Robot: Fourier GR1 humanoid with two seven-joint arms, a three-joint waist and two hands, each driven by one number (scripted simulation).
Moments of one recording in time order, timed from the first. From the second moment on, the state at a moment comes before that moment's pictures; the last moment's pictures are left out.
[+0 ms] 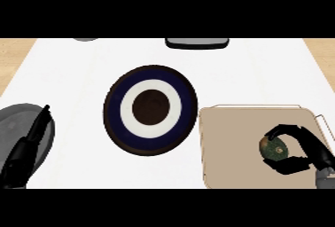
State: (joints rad) left arm 0.11 0.26 0.15 -1.54 -0.21 -0.03 -0.12; right arm -0.04 -0.37 -0.09 -1.32 0.38 0.28 0.00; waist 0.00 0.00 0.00
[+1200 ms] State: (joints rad) left arm -0.02 0.25 0.10 -1.49 -0.24 -0.06 -0.12; right arm -0.75 -0.49 -0.07 -0.75 0.57 0.09 -0.62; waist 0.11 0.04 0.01
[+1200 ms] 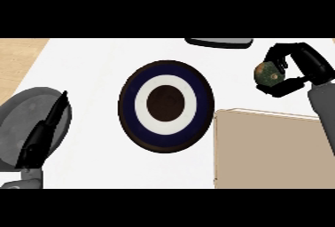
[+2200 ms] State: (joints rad) left arm 0.05 0.25 0.15 -1.49 -0.24 -0.04 -0.14; right arm -1.10 -0.29 -0.06 -0.56 0.45 0.28 -0.80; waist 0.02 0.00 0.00
